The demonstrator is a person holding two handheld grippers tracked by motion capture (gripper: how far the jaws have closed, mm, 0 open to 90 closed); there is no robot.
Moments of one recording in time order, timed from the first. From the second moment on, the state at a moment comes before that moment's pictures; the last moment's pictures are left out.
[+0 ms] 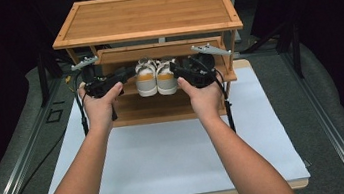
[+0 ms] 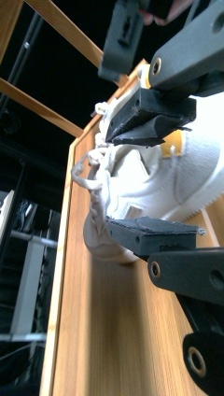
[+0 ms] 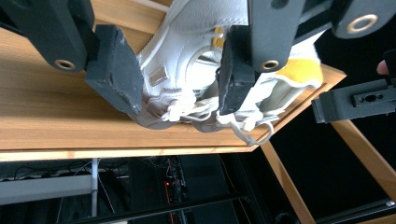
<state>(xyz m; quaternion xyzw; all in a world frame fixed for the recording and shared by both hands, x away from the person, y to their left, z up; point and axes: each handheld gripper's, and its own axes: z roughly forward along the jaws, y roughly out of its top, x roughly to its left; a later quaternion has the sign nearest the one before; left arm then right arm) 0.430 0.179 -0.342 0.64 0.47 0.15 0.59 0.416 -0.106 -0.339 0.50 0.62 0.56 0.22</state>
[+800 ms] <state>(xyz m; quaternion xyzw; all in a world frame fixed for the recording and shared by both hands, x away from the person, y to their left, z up) 0.407 0.178 -0.357 0.67 0.45 0.14 0.57 0.388 -0.111 -0.356 0.48 0.66 0.54 0.21</state>
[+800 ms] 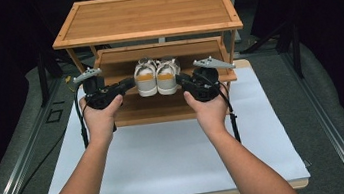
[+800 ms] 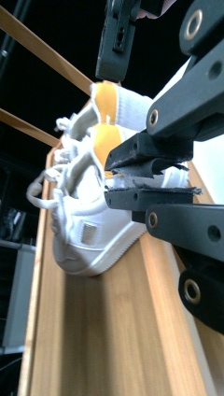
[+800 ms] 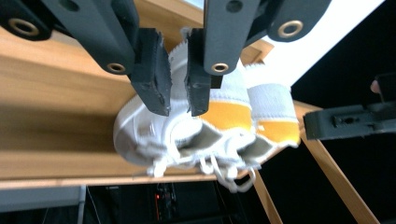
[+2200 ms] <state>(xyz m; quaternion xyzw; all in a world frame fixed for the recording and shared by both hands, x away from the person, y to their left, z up) 0.443 0.165 -0.374 0.67 0.48 0.13 0.56 0.425 -0.108 -0.371 0.52 0.65 0.51 0.20</state>
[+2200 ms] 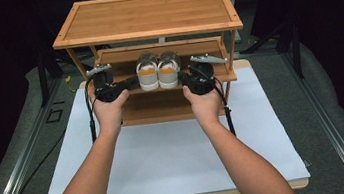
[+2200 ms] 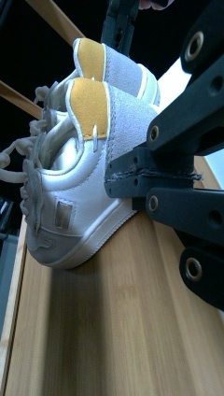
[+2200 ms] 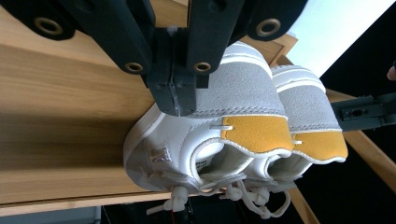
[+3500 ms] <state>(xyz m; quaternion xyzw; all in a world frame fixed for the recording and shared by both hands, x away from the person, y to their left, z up) 0.478 0.155 -0.378 0.66 0.50 0.14 0.54 0.458 -0.102 -0.376 0.56 0.63 0.49 0.23</state>
